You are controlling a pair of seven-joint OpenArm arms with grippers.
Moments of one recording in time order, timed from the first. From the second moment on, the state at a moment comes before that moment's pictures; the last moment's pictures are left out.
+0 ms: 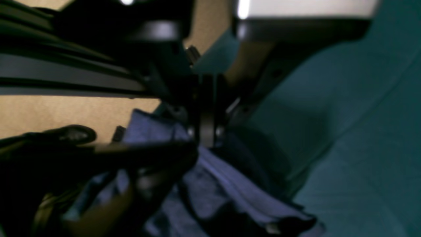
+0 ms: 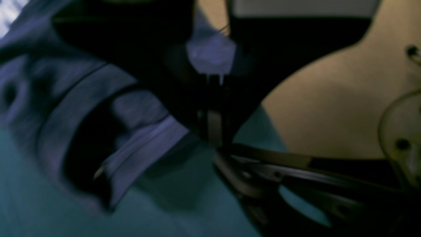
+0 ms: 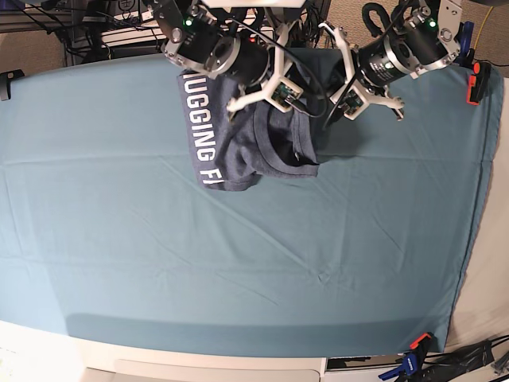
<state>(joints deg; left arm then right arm) 29.7 -20.2 3.7 132.2 -24.7 -28.6 54.6 -19.8 9.2 -28.5 125.7 5.1 26.9 -51.2</state>
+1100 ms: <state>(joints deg) 38.9 -23.9 12.6 132.2 -13.5 -31.8 53.3 11.7 9.2 2.6 88.4 0.0 20.7 -47.3</state>
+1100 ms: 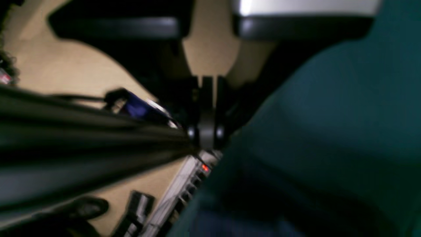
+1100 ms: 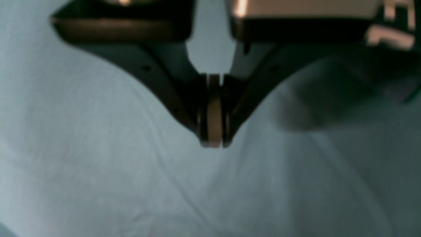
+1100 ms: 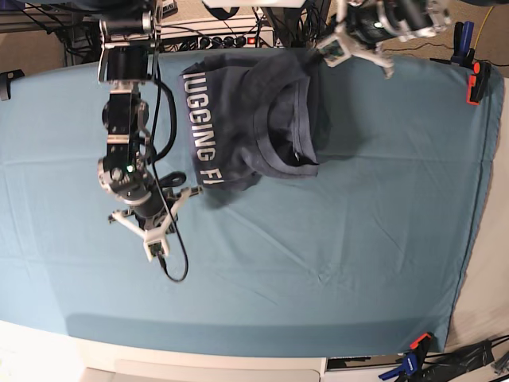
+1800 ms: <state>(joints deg) 23.1 -23.9 30.8 117.3 -7.9 -27.5 49.6 12.4 9.2 2.6 87.3 2.8 22.6 -49.3</state>
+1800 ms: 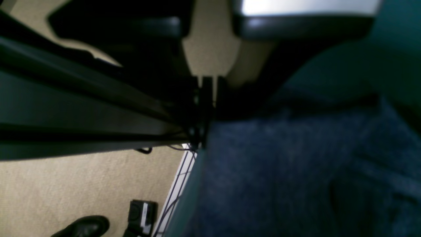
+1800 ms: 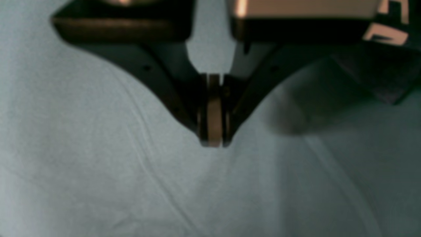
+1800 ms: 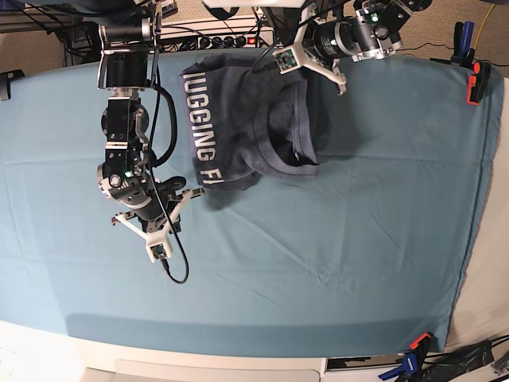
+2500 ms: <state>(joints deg) 20.7 -21.9 31.5 113.9 -4.8 -27.1 51.4 8.7 9.2 2.6 87.2 2.7 24.6 -49.5</state>
